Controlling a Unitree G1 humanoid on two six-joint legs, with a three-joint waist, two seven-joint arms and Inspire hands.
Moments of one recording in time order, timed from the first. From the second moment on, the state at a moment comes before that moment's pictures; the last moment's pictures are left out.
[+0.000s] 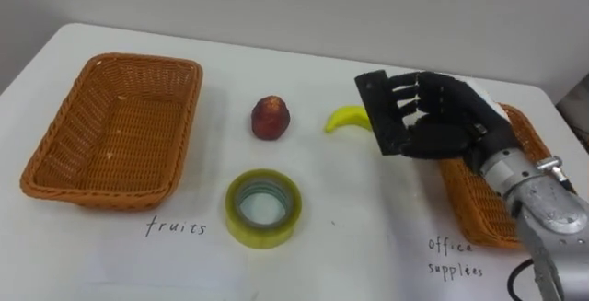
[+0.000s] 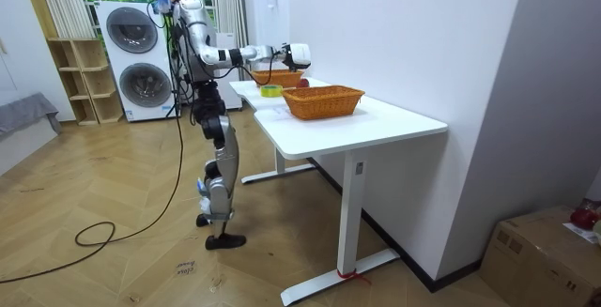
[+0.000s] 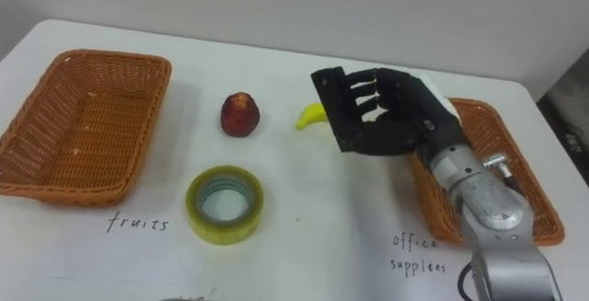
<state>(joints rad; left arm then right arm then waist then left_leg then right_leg) 0.27 0.24 0.08 0.98 0.50 0.07 0.26 -0.06 -0.37 -0.07 0.01 0.08 0.06 0.27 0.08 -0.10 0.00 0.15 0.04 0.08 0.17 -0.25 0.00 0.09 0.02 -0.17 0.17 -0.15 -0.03</state>
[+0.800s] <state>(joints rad) 0.29 0.21 0.16 1.03 0.51 0.05 0.25 -0.06 -0.41 -0.18 0.03 0.20 0.02 0.06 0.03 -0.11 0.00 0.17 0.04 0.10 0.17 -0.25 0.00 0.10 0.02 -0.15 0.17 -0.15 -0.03</state>
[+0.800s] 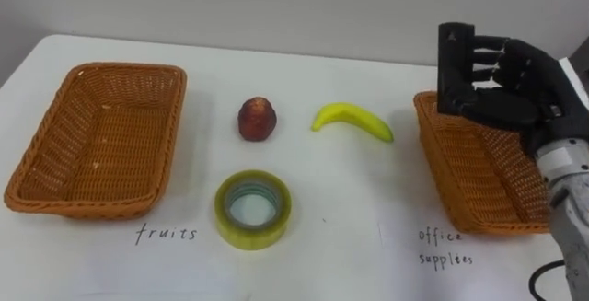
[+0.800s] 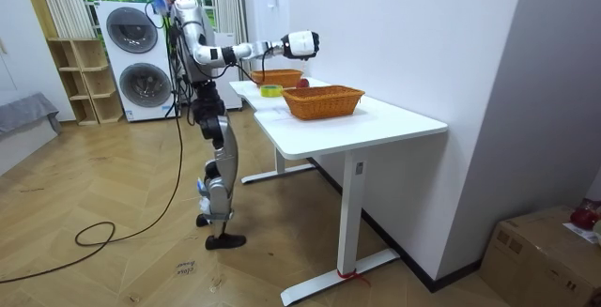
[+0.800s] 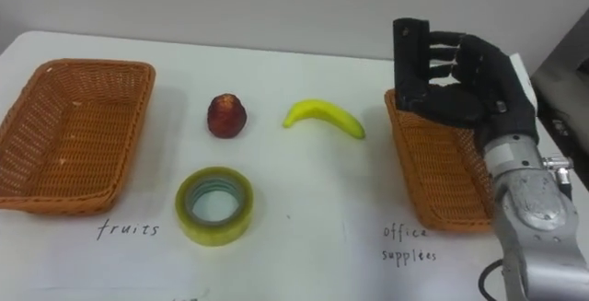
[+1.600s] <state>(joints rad) 0.30 0.21 0.16 1.03 0.50 0.05 0.30 -0.05 -0.42 -0.19 0.14 0.27 0.02 -0.05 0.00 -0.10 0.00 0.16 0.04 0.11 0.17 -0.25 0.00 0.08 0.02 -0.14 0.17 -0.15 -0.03</state>
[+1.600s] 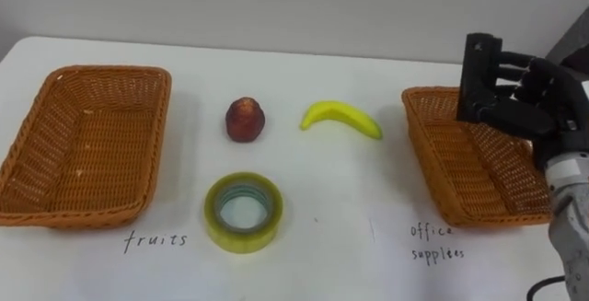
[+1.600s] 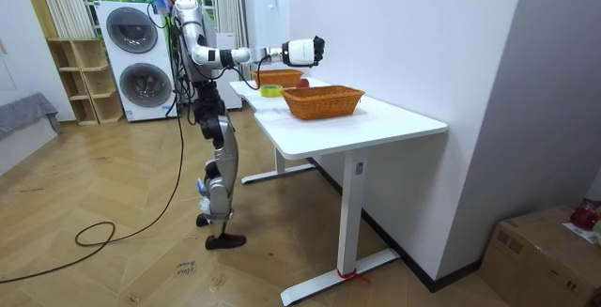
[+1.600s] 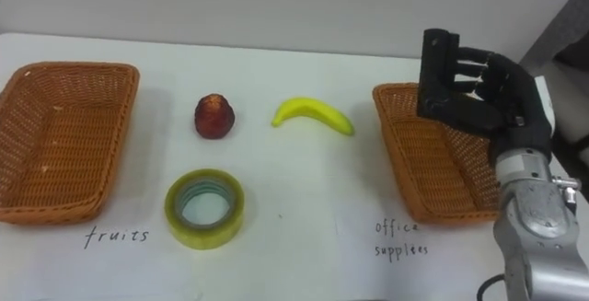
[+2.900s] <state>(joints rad) 0.31 0.21 0.17 0.97 0.51 0.07 0.24 0.04 -0.42 -0.20 0.20 0.06 0.02 -0.04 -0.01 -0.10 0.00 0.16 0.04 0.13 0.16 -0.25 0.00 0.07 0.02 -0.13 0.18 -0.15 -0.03</state>
